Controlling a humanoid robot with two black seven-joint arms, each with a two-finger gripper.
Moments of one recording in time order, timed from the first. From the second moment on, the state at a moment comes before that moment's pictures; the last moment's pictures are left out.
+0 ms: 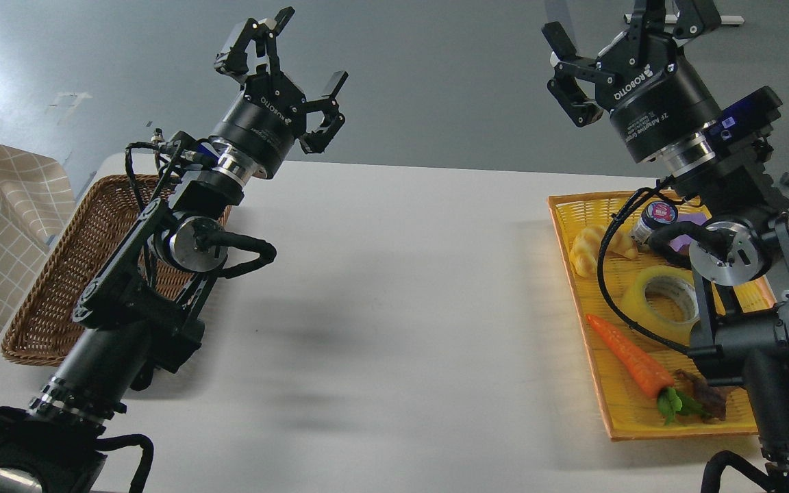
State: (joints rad) left arm -0.54 0.11 -1.28 -1.21 0.53 -0.25 -0.12; right arm 0.51 -0.03 1.48 1.42 -0.86 0.42 -0.01
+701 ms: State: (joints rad) left arm -0.52 0.11 -1.28 -1.21 0.53 -0.25 -0.12; right arm 0.49 -0.48 1.49 1.42 -1.03 0.42 0.01
